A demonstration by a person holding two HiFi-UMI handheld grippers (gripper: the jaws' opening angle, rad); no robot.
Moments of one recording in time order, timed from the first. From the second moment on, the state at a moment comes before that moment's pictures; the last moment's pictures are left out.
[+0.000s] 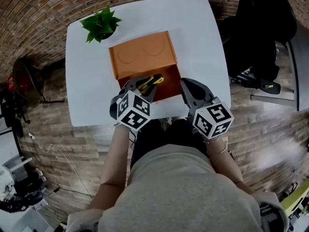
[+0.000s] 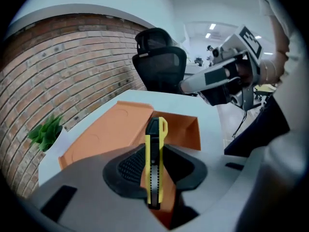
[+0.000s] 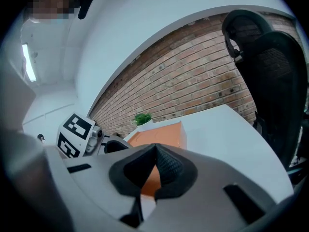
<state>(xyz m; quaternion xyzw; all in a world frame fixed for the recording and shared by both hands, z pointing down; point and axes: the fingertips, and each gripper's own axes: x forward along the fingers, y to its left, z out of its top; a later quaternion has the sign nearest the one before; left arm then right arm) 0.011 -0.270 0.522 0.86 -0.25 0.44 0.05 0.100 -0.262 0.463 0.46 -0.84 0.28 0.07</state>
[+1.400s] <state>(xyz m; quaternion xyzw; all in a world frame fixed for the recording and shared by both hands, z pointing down) 0.040 -0.259 0.577 0.85 -0.13 0.51 0.07 0.118 -0.251 0.475 0.48 -0.82 0.29 0.06</state>
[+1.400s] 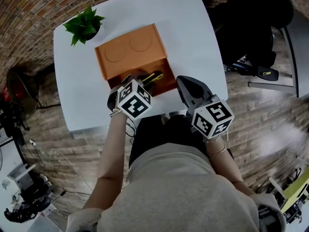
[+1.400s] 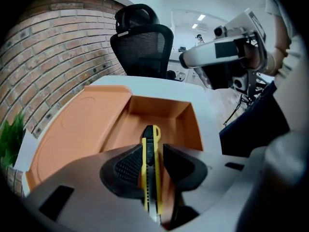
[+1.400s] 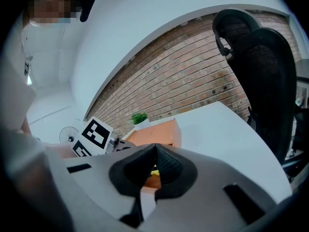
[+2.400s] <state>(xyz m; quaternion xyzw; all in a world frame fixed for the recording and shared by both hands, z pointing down) -0.025 -0.271 0.399 0.90 -0.36 0.07 0.23 0.068 -0.262 0.400 0.41 -0.89 0.19 0.07</state>
